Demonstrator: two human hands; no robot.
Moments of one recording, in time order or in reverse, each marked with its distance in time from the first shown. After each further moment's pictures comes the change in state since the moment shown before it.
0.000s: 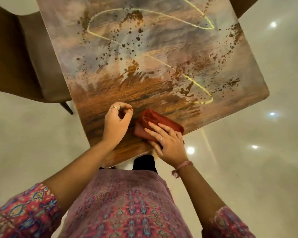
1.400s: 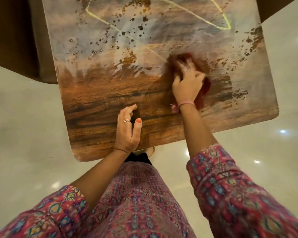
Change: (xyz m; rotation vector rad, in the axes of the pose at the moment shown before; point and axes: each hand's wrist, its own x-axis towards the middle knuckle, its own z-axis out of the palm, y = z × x) left_hand -0.032 -0.013 0.085 -0.027 0.118 0.172; right_hand 0.176 0.097 -0.049 0.046 0.244 0.433
